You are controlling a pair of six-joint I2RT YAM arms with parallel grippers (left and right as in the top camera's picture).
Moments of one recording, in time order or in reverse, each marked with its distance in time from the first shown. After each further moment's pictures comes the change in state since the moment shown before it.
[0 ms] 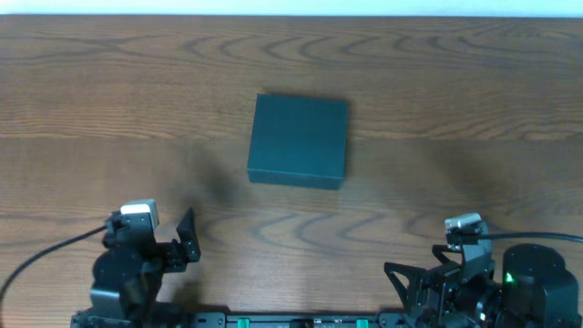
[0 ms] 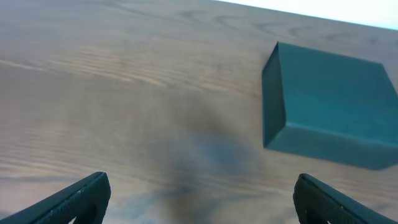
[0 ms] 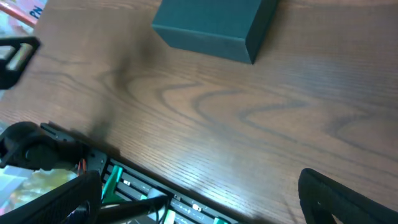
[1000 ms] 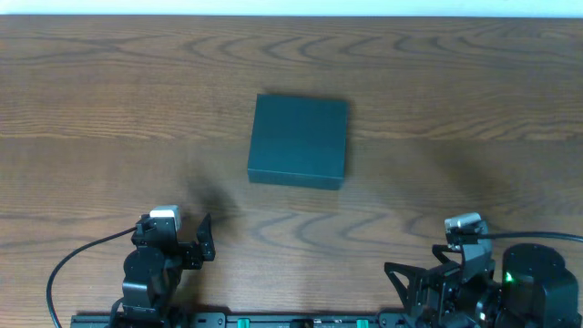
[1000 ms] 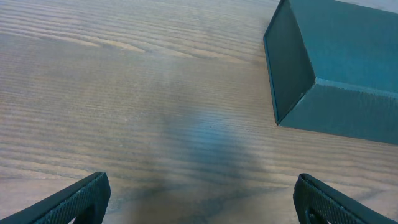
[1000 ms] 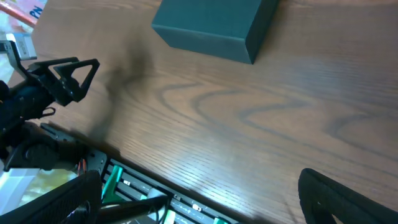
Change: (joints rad) left arm 0.007 -0.201 -0.381 0.195 0.063 0.015; right arm 0.000 0.001 0.000 0.000 0.000 0.000
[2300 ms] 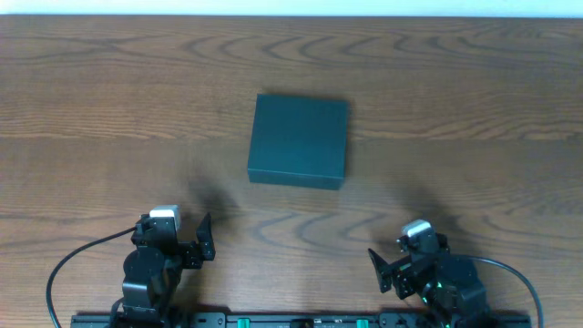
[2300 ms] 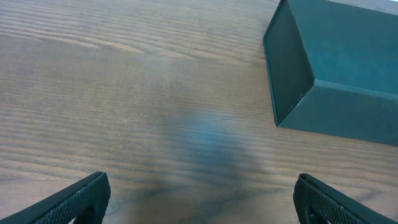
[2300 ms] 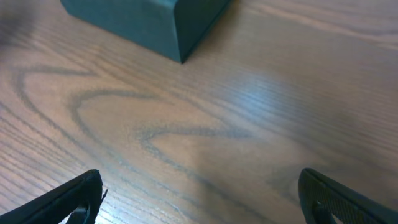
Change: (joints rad) left arm 0.000 0.000 0.000 0.004 0.000 0.000; right arm 0.138 -0.499 -0.821 0.484 0.316 -0.216
